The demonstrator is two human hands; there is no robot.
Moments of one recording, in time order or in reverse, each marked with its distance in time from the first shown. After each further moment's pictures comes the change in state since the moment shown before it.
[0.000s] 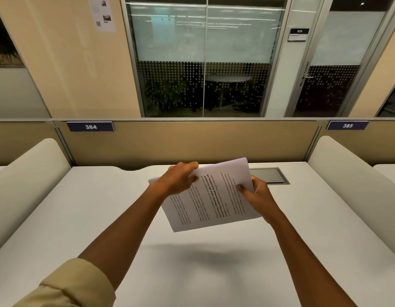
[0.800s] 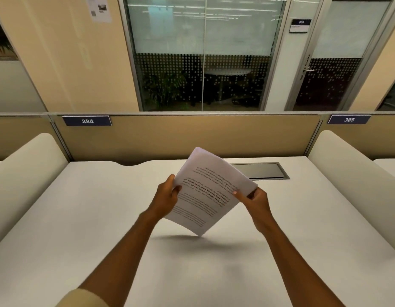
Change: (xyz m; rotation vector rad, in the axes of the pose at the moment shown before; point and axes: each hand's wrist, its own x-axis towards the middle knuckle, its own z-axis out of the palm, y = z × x) left_hand -0.038 -0.050 0.079 -0.516 0.242 -0.256; right_hand -0.015 0.039 0.027 0.336 0.166 0.173
